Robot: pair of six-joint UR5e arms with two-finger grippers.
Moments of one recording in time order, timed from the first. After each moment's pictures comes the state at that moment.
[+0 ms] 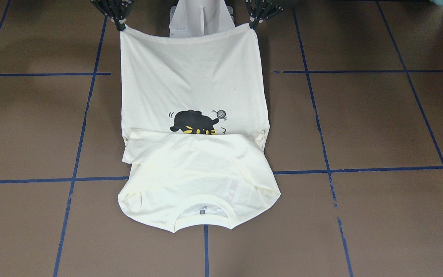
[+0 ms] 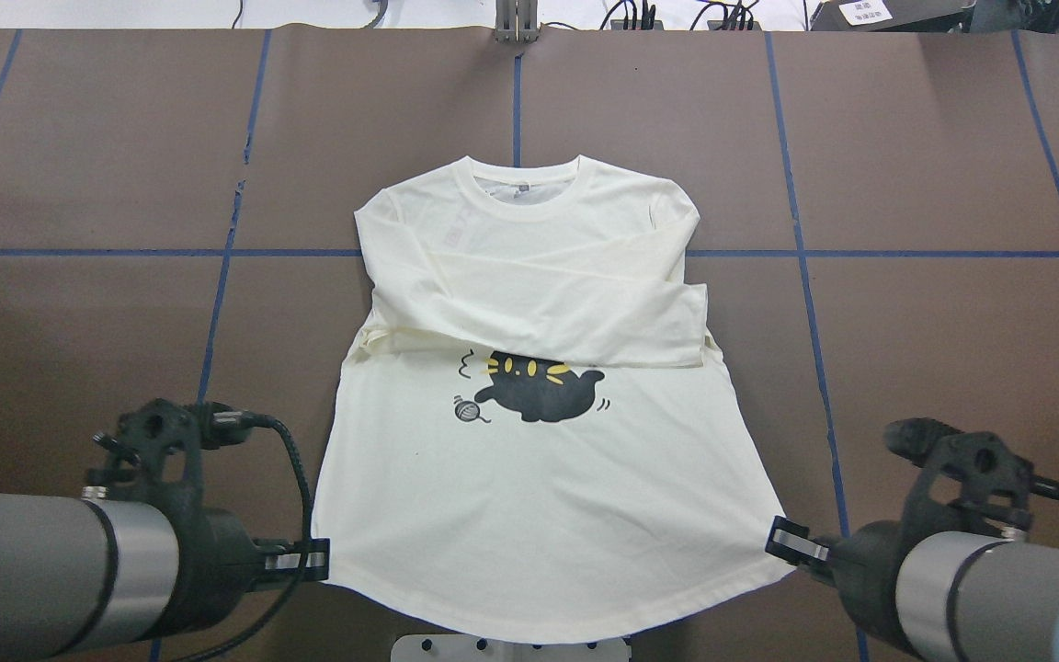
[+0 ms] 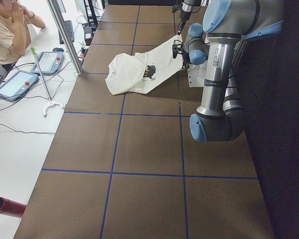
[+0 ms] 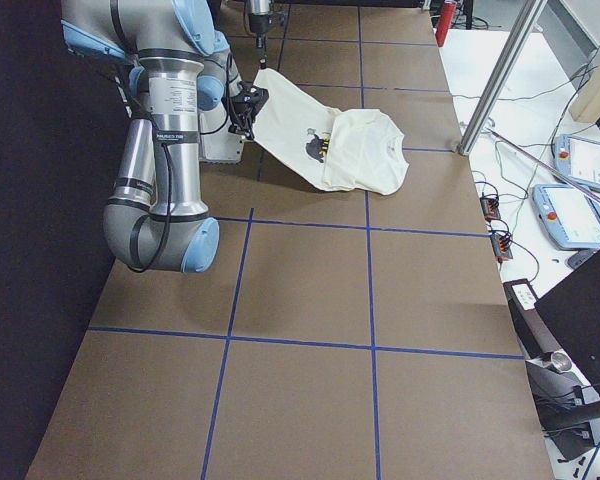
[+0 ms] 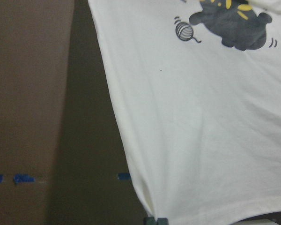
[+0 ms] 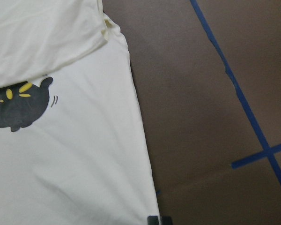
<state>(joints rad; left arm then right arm) -0.22 -1.83 -2.53 -1.44 -1.71 -1.52 0.10 -1.48 2.68 -1.90 1.48 1.91</state>
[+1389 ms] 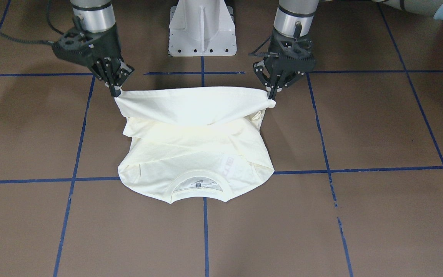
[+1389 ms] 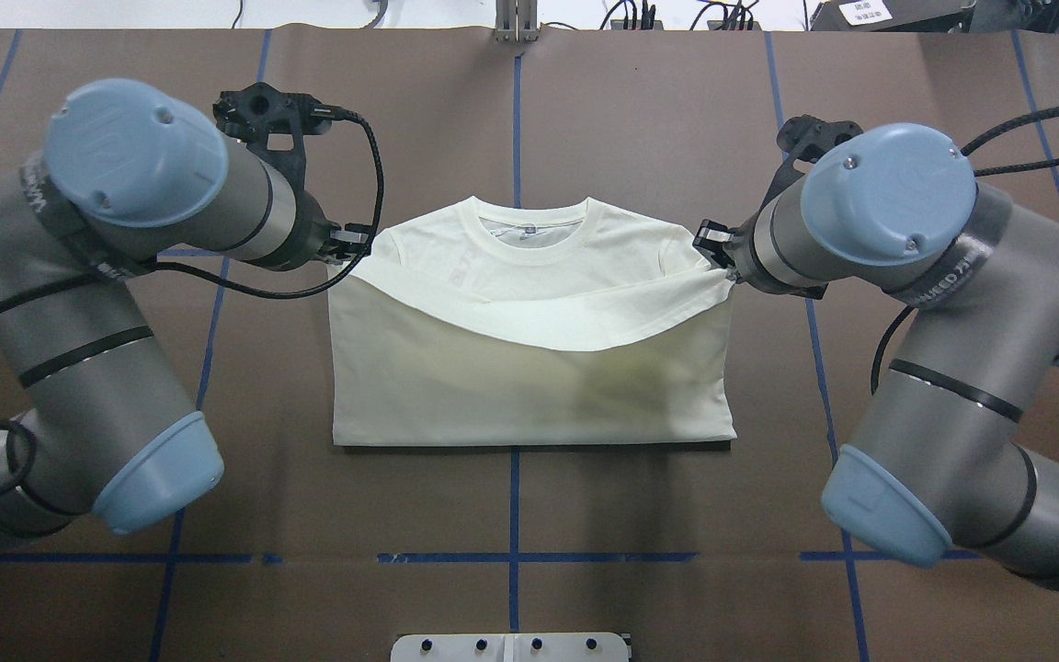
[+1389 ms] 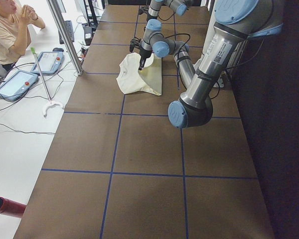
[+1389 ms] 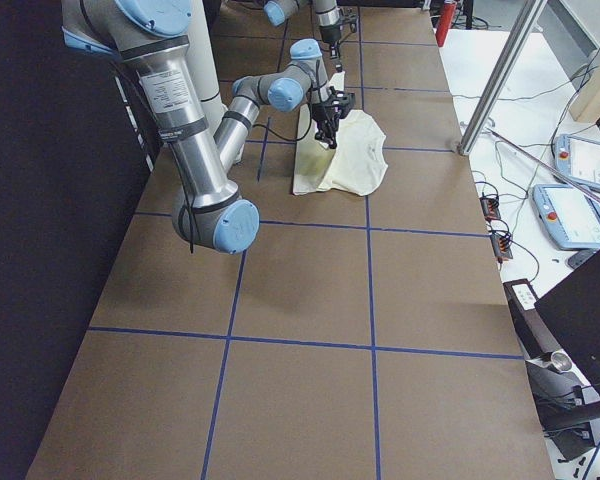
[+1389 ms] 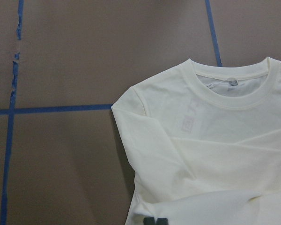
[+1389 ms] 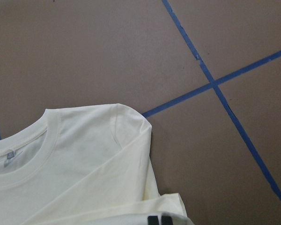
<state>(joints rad) -0.67 -2.13 -1.94 -1.52 -1.77 -1.07 0.66 -1.13 2.04 -1.73 1.70 1.53</state>
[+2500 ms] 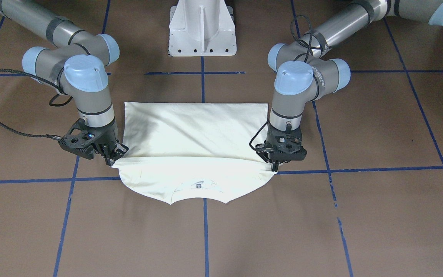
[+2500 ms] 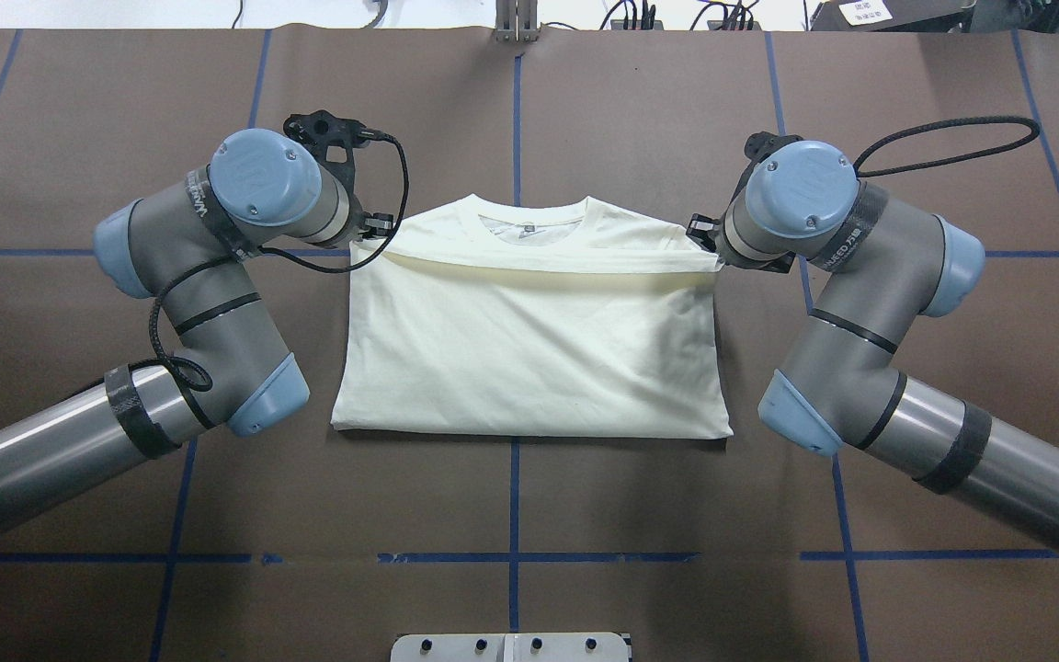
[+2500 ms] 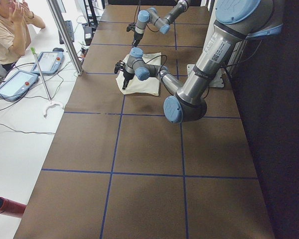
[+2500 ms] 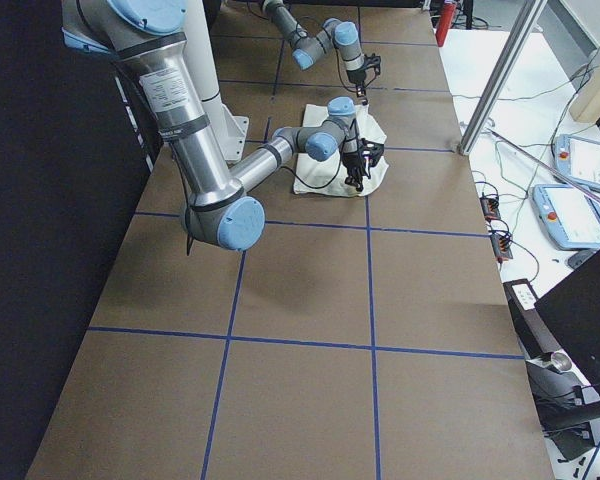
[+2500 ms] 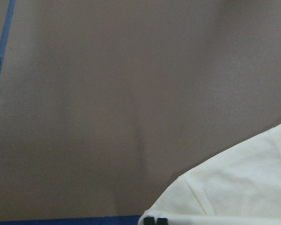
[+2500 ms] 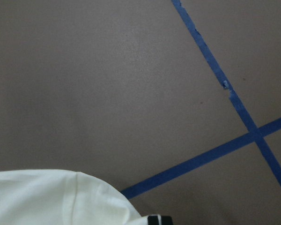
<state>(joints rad) -0.68 -2.20 -1.46 -1.92 -1.69 -1.02 0.69 -1.10 1.61 -1.39 1.71 1.48</state>
